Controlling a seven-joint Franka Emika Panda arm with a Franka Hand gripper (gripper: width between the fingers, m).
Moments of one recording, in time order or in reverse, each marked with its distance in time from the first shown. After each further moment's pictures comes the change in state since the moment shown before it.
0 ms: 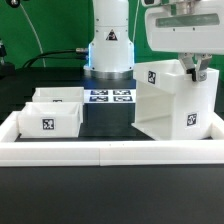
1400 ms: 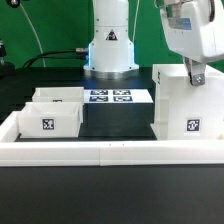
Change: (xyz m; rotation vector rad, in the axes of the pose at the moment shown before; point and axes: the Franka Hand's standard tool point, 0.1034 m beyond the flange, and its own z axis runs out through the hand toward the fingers) arm 0.018 -0.025 0.001 0.044 -0.035 0.423
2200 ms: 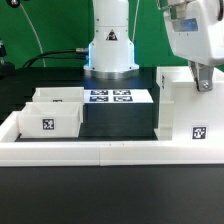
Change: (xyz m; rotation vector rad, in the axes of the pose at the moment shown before) arm 0.001 -0.028 0.002 0.028 -0.004 -0.001
